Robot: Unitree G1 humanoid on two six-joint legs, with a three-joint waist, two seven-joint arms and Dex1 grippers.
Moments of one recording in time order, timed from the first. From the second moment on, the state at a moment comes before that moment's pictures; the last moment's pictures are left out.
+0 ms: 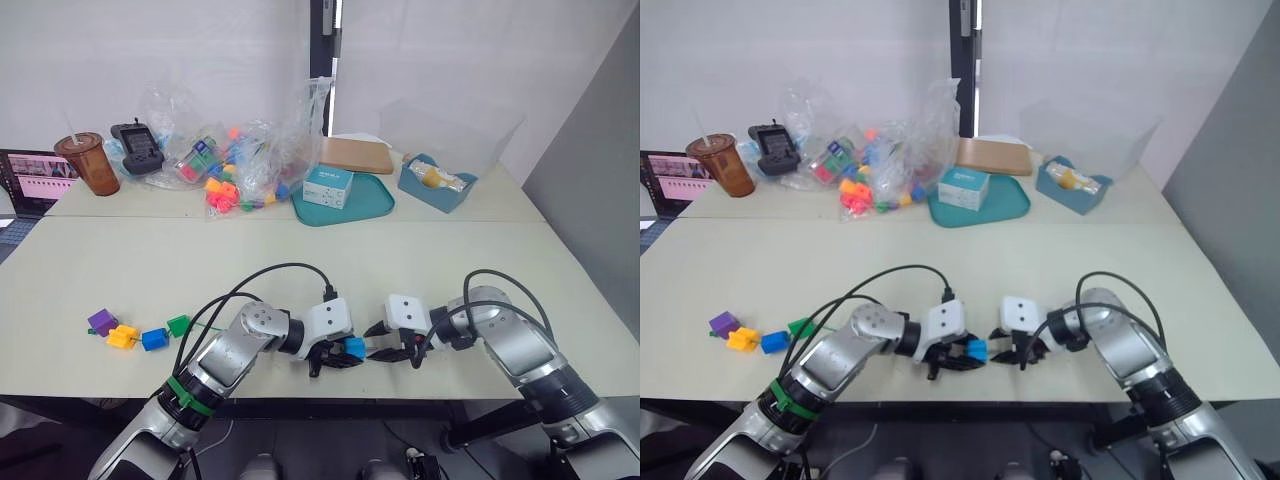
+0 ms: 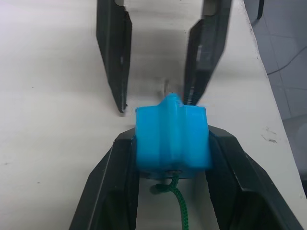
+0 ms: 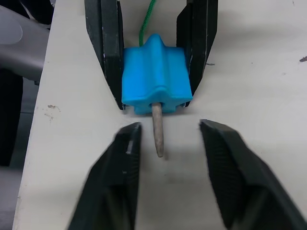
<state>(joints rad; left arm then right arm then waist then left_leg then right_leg) -0.53 0.43 -0.49 -0.08 -0.12 0.51 -1.02 -0.51 -0.70 0.36 -0.01 0.05 0.26 1.28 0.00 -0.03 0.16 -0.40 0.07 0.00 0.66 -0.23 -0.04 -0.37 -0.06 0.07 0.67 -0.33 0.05</state>
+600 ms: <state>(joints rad) -0.37 0.74 -0.30 -0.21 -0.23 0.54 -1.12 -0.53 -0.74 0.37 -0.01 0.05 0.26 1.29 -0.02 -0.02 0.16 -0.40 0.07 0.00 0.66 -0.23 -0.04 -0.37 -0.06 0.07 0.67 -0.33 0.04</state>
